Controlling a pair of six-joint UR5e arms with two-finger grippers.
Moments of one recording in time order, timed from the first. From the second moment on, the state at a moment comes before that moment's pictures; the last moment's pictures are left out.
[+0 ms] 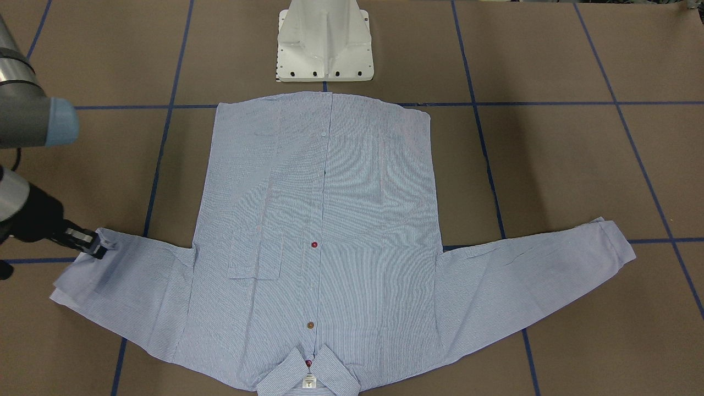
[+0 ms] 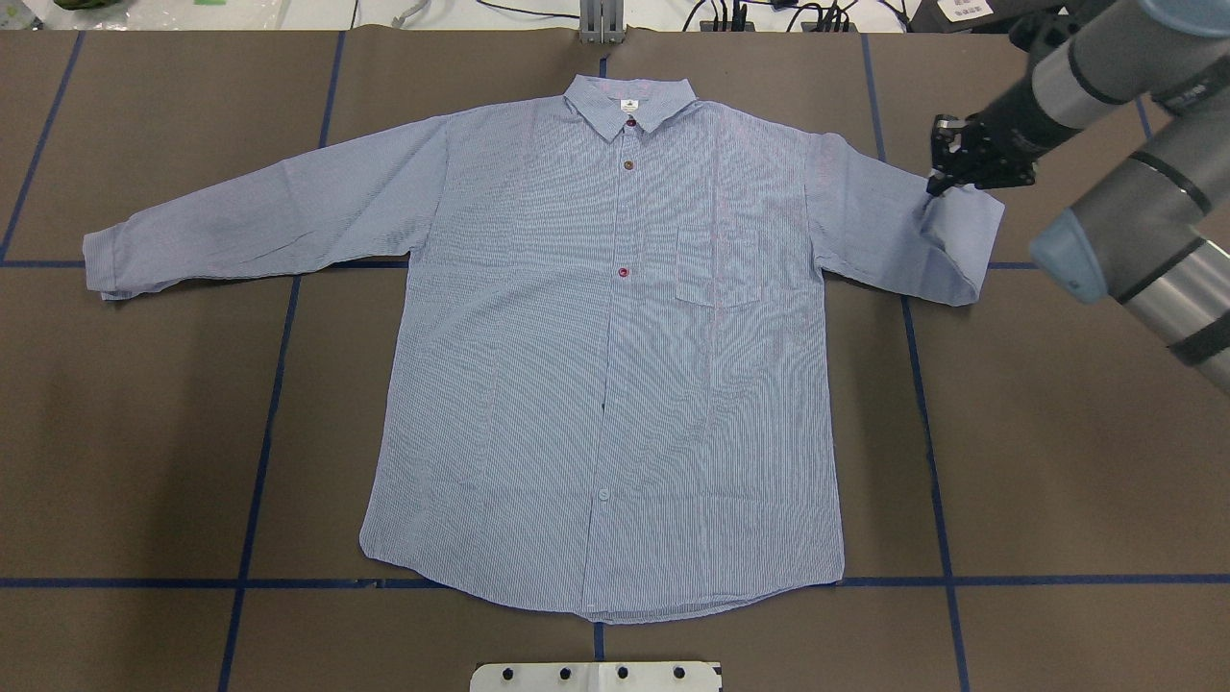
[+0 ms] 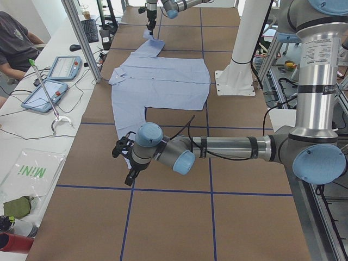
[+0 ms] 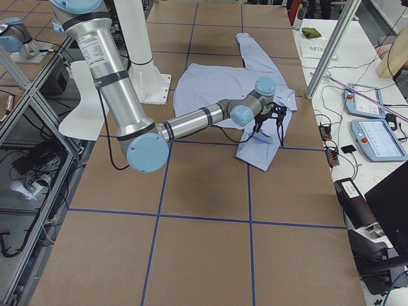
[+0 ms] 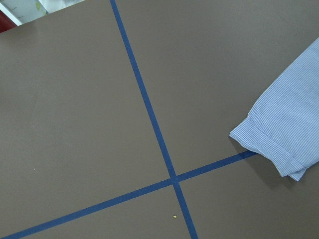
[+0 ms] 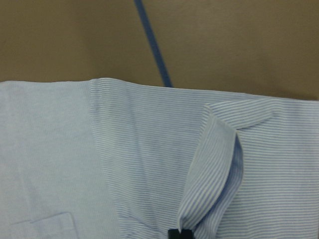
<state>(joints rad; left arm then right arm) -1.51 -1.54 -1.56 -2.09 -2.27 -0.03 1.03 -1.11 1.49 -1.20 2.26 1.24</state>
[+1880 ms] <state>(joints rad) -1.51 -1.53 -1.57 -2.09 -2.29 -0.02 0.66 -0.50 1.10 -1.05 1.79 1.57</state>
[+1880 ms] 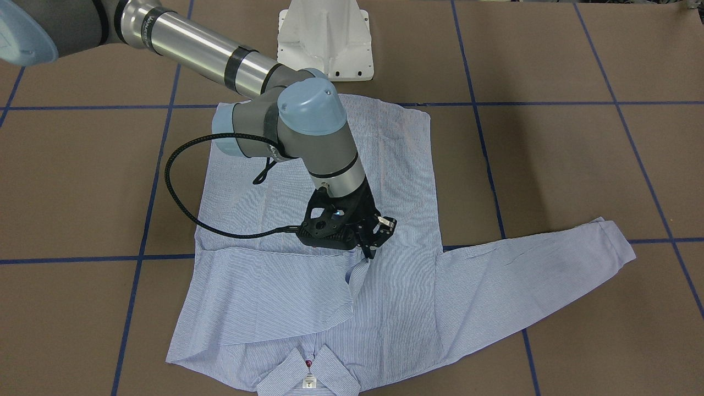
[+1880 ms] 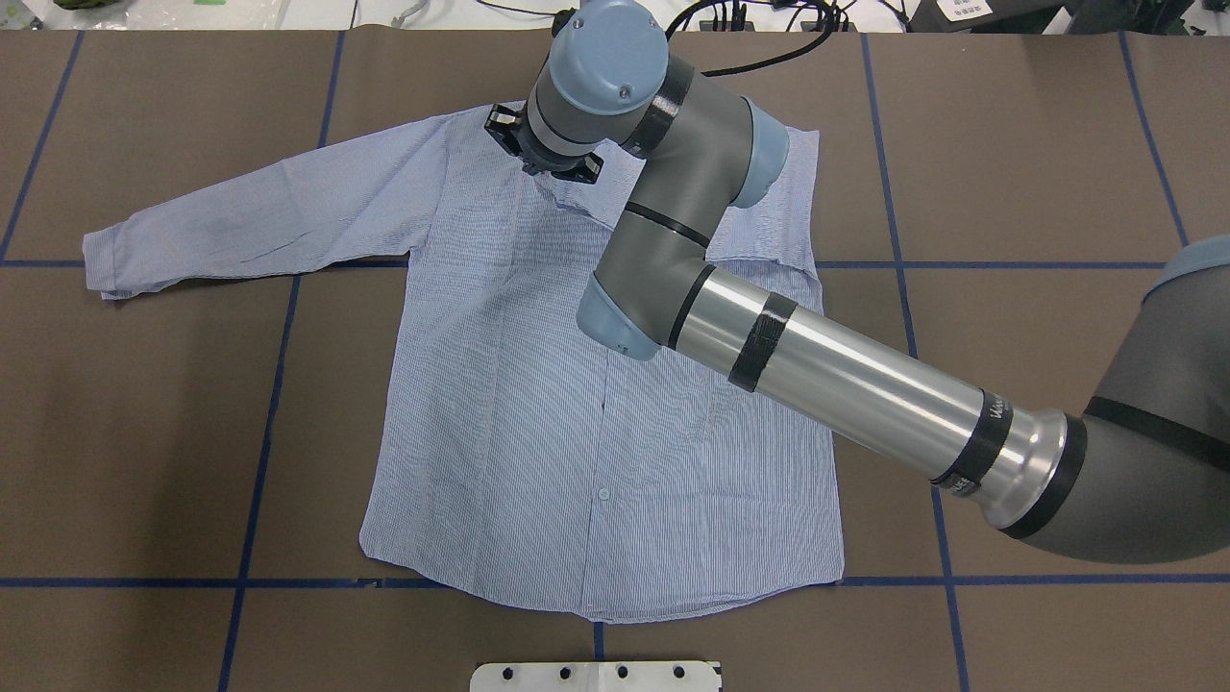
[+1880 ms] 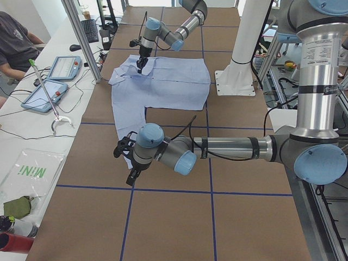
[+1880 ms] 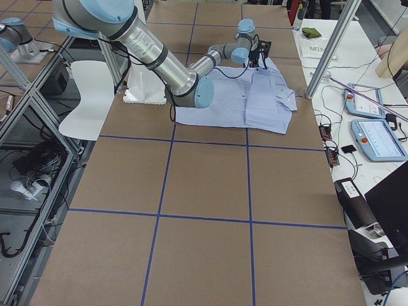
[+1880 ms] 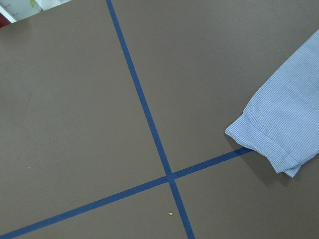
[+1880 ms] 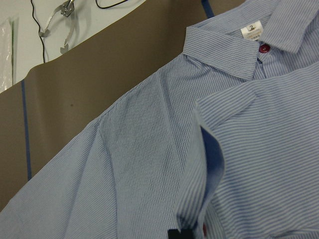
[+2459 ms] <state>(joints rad) -1.51 -1.53 -1.57 -2.09 -2.29 -0.02 0.64 -0.48 1.07 -1.01 1.75 1.57</state>
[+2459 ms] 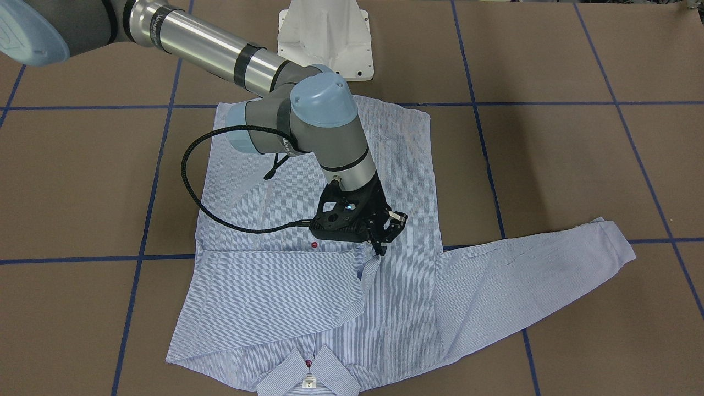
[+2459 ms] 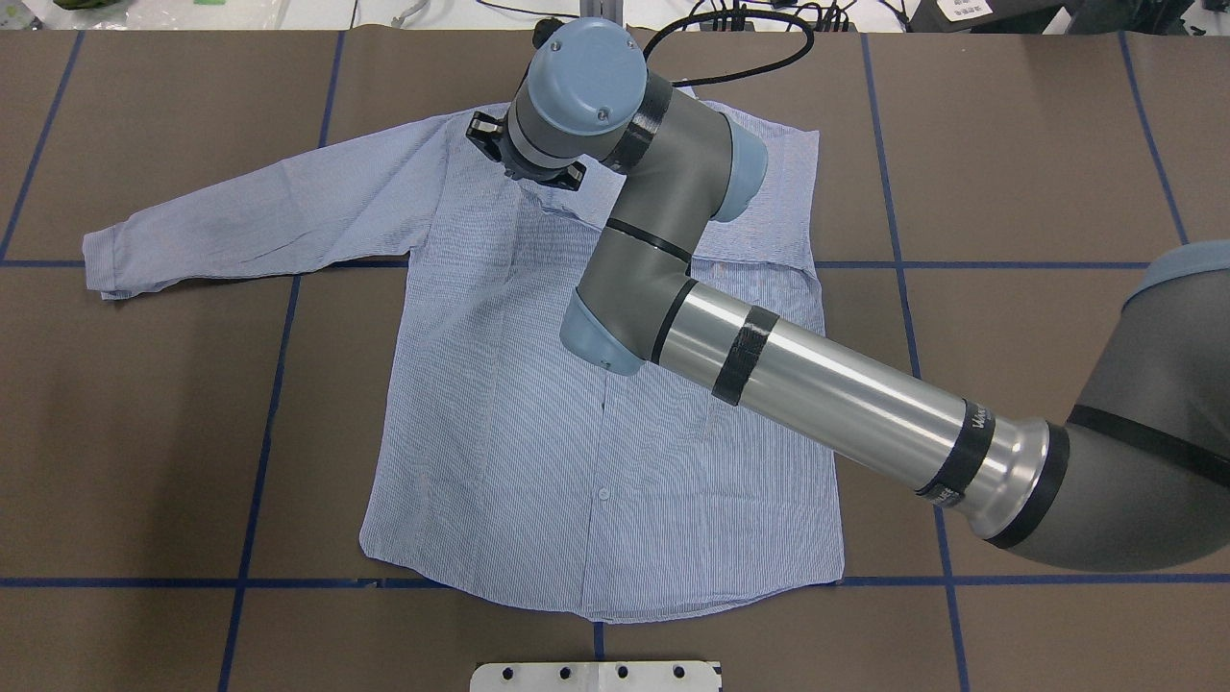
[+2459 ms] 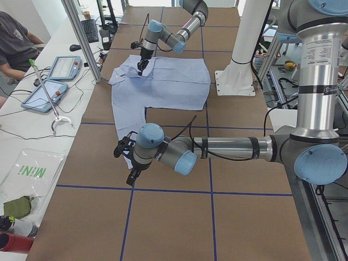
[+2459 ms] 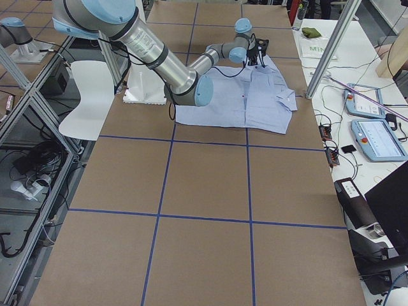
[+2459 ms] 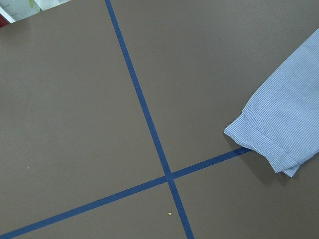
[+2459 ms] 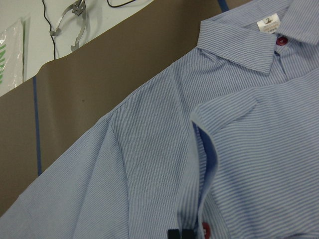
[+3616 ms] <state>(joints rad) -1.31 -1.57 -1.52 -2.23 -2.33 -0.46 0.65 -0.60 1.27 -1.18 1.75 1.66</state>
